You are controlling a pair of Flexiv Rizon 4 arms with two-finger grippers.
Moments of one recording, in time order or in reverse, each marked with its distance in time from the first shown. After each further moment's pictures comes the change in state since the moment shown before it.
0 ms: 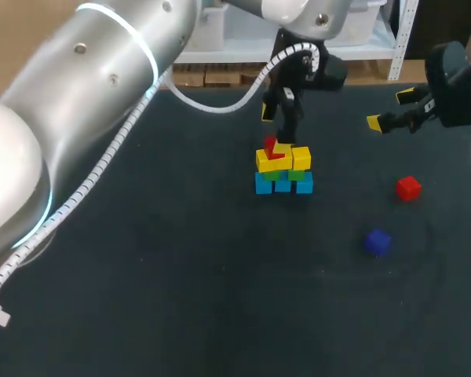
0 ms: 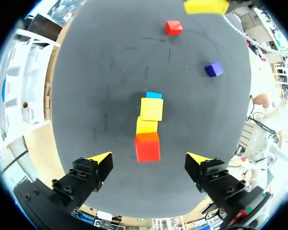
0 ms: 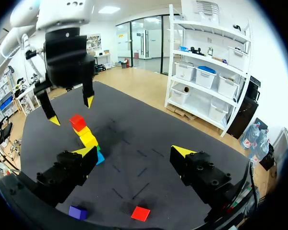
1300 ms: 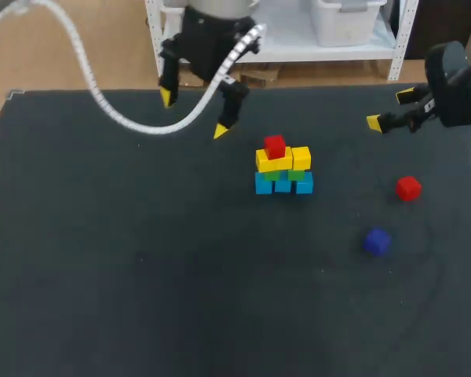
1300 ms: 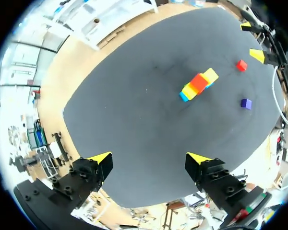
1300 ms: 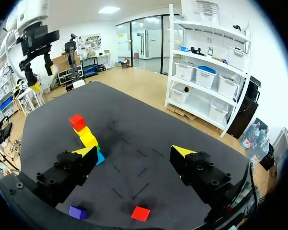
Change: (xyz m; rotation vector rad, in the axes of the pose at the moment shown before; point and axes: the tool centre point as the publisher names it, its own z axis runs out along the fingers) left arm 0.145 -0.039 -0.040 -0.130 -0.063 -0.861; right arm 0.000 0.000 0.000 0.000 0.000 0.000
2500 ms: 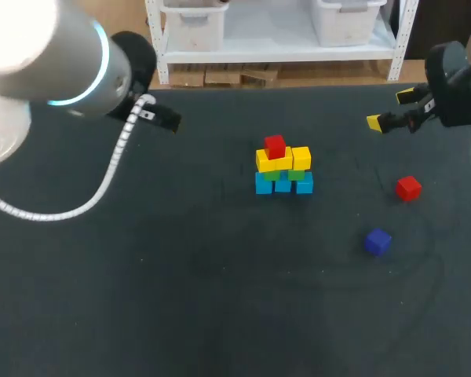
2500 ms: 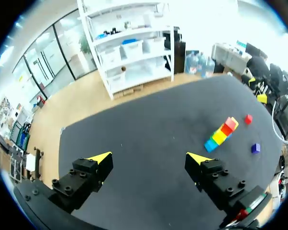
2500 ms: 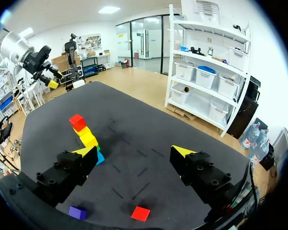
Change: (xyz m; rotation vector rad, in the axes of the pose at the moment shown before) left arm -0.014 0.084 0.058 0.051 -0.732 -0.213; right arm 0.000 0.000 0.000 0.000 0.000 0.000
